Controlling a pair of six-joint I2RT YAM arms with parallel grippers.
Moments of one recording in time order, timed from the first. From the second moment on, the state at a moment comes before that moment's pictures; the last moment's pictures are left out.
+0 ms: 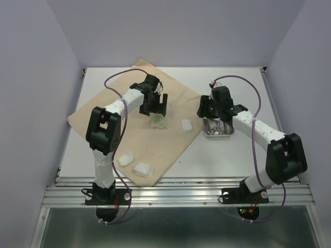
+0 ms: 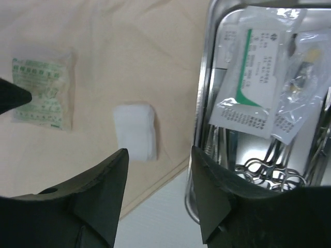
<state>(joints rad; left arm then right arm) -0.45 1.99 1.58 -0.71 0.10 -0.32 0.37 1.49 1.04 -0.25 -0.03 0.38</state>
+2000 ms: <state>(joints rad) -0.09 1.43 1.32 -0.82 -0.12 -0.40 0.74 2.24 1.76 -0.44 -0.19 -0.52</state>
